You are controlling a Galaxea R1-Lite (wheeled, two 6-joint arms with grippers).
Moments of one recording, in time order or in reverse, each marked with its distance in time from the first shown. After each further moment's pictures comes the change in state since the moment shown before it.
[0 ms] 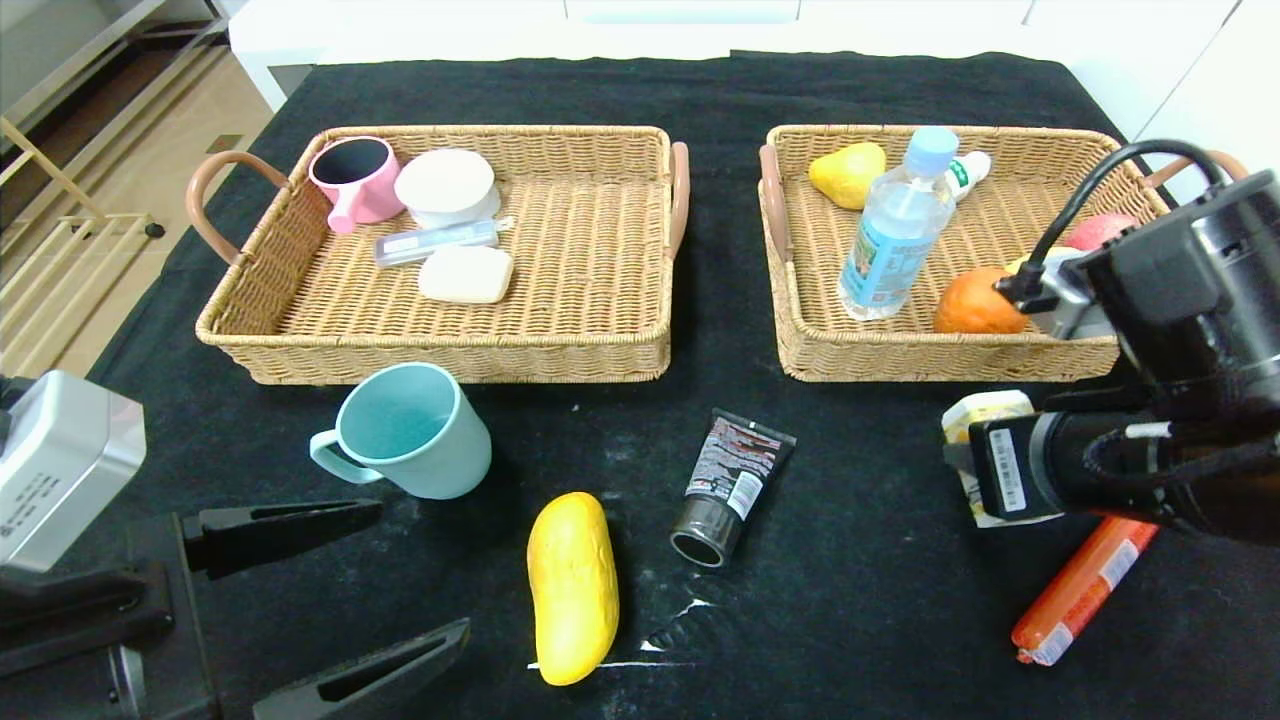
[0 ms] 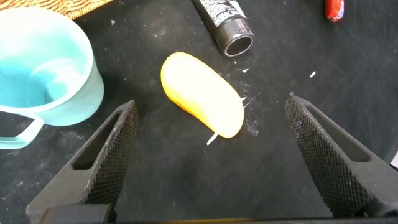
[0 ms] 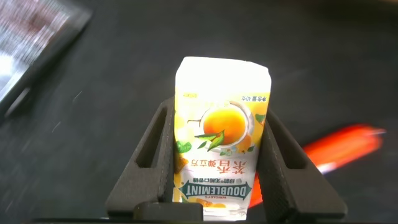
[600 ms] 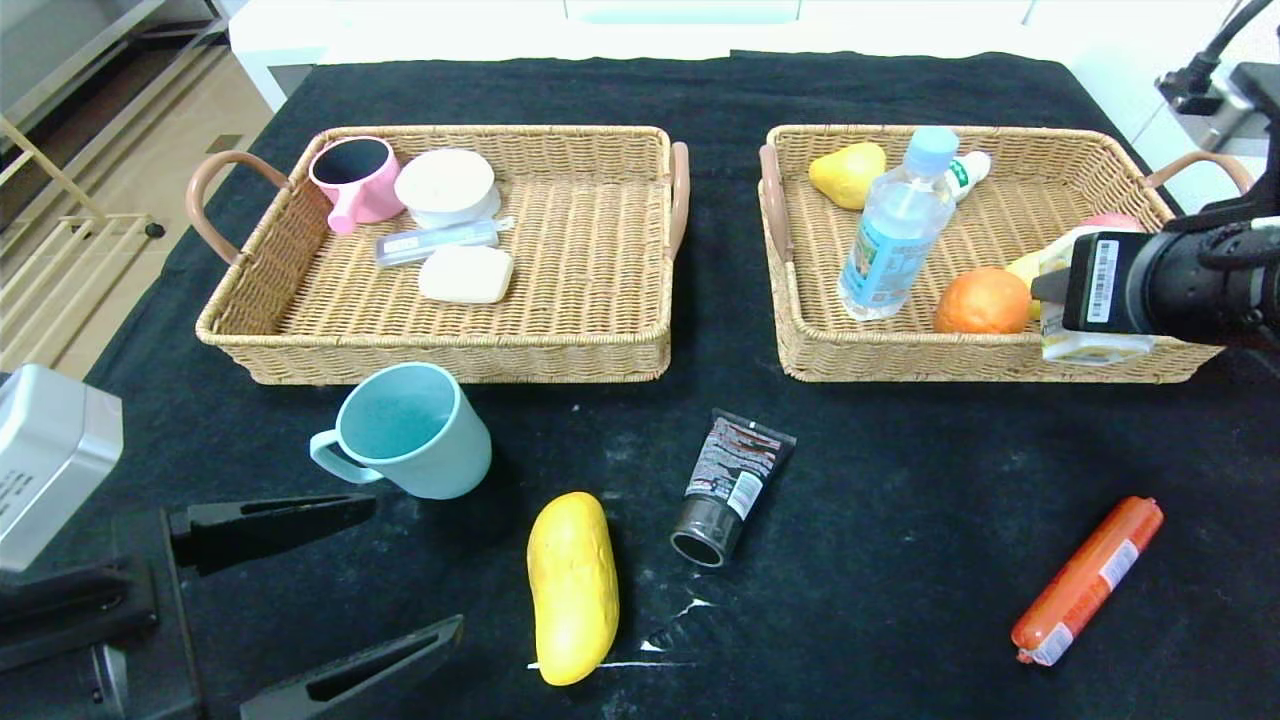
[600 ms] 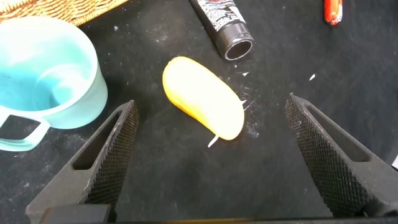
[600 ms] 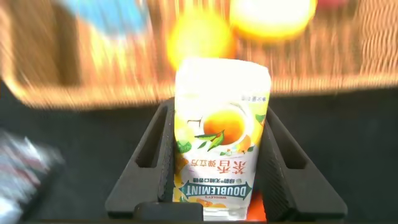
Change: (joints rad) left arm 0.000 -0.011 -0.004 -0.001 0.002 0.007; right arm -0.201 -0.023 -0.167 -0.131 -0.016 -0.076
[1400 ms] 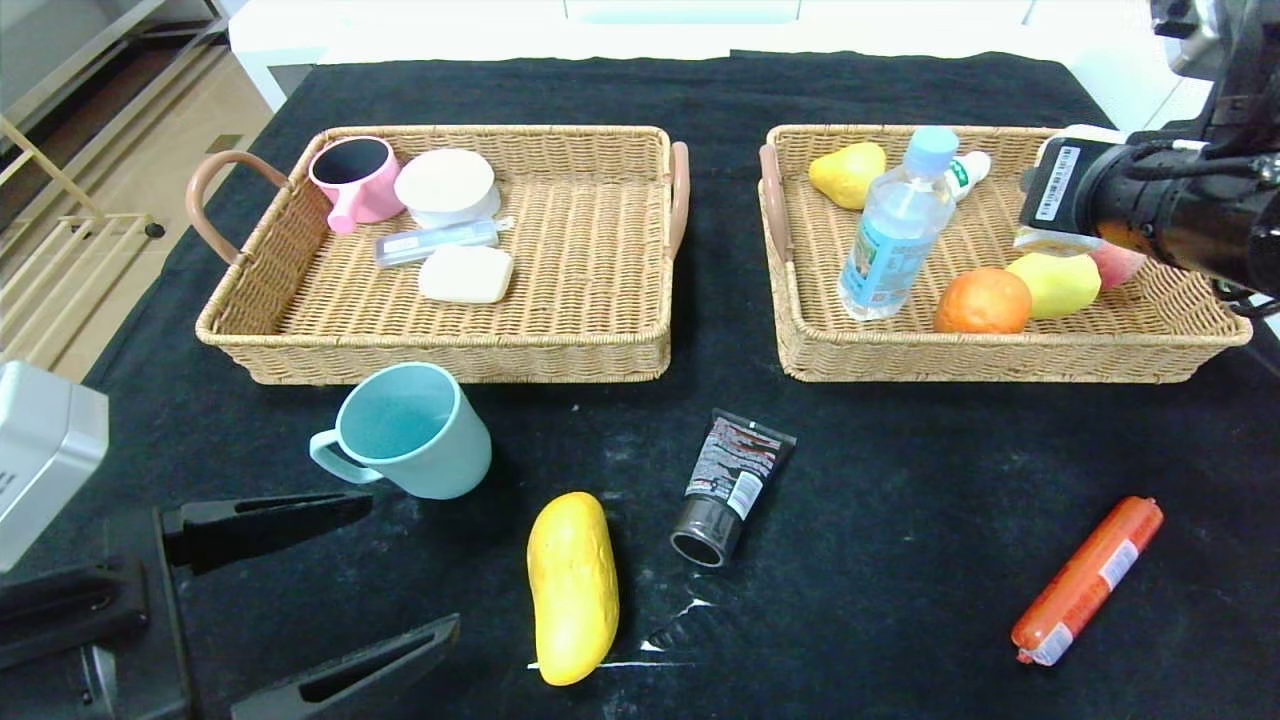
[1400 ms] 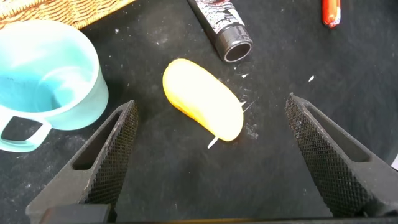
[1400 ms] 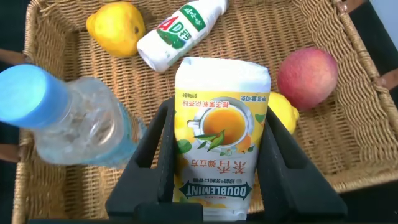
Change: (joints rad) left arm -0.001 -0.007 -0.002 0.000 0.000 0.000; right arm -0.095 0.133 -0.032 -0.443 -0.036 -0.096
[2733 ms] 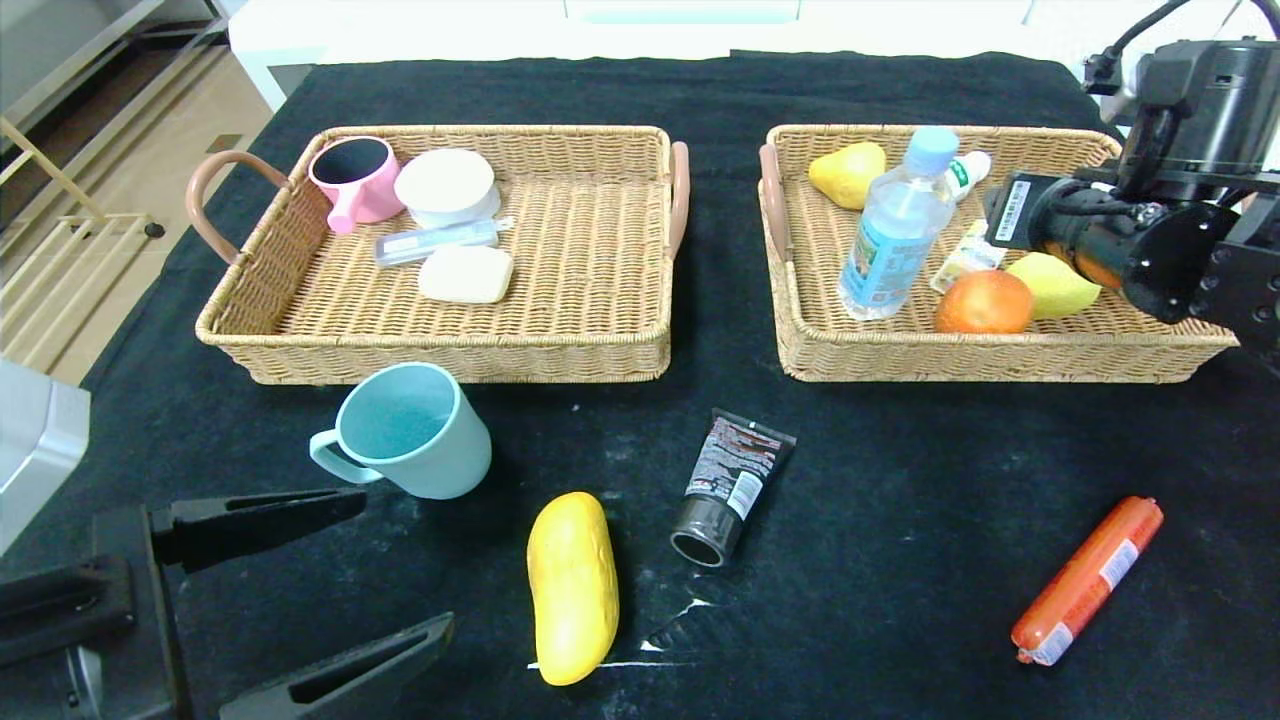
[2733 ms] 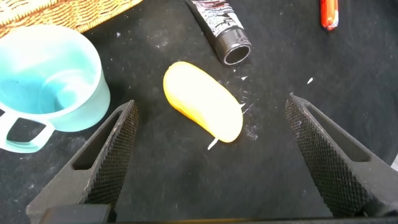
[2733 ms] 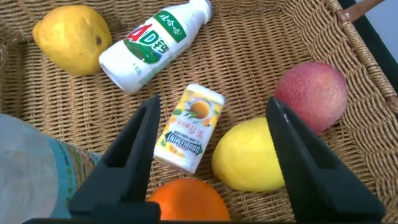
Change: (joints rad) left arm 0.000 -0.010 -0.002 0.001 0.000 0.001; right arm -0.081 0.145 -0.001 -0.203 0.002 -0.066
